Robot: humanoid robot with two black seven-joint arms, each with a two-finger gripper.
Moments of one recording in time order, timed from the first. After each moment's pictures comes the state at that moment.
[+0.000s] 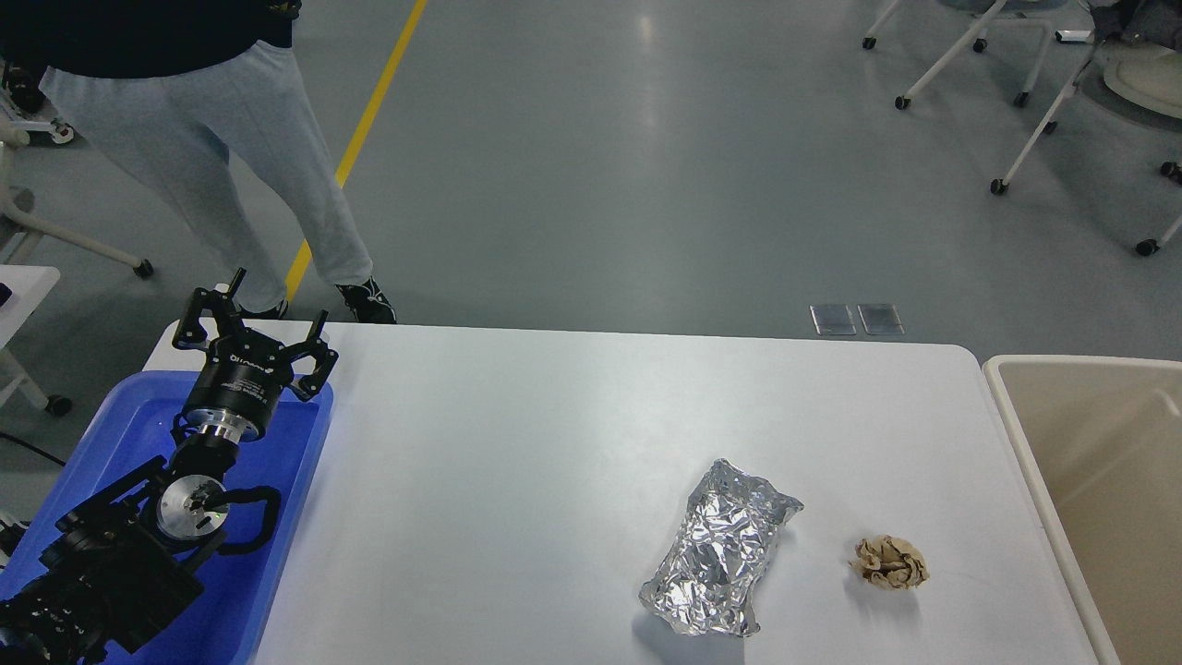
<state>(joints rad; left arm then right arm) -0.58 0.34 -0.74 -0.46 -0.16 -0.63 -0.52 0.55 -0.57 0.22 0.03 -0.07 0.01 0.23</state>
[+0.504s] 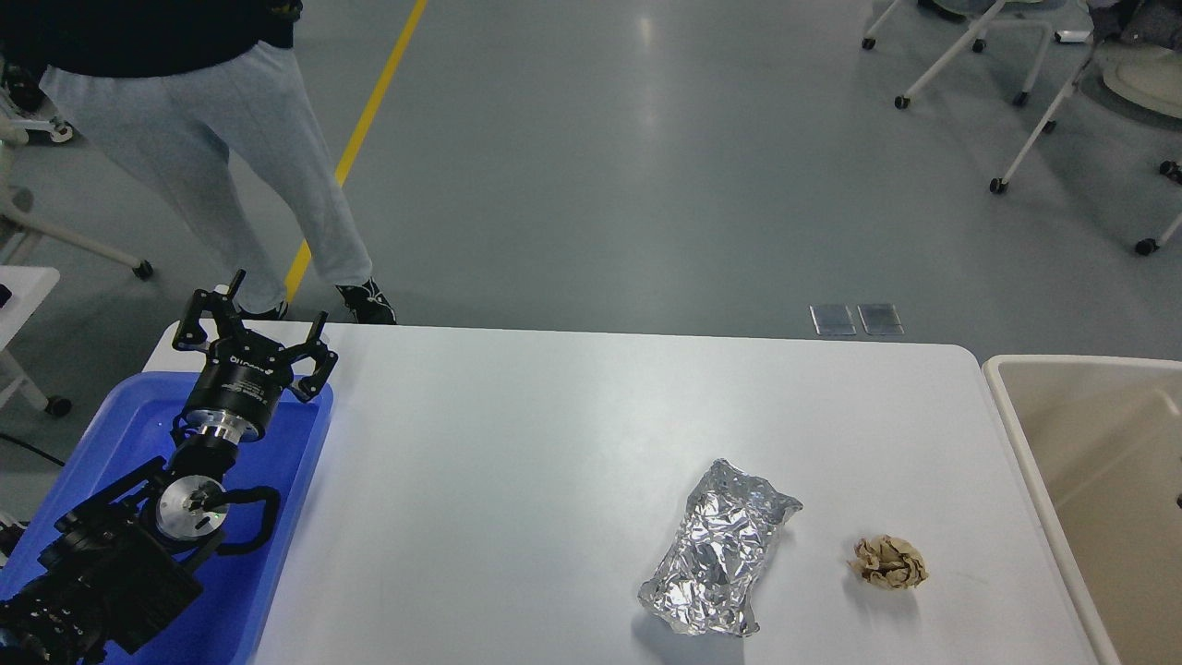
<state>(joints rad) -0.58 0.34 -0.74 -0.46 -0.16 -0.63 -0.52 0.38 -0.71 0.80 0.55 -0.08 0.04 0.30</state>
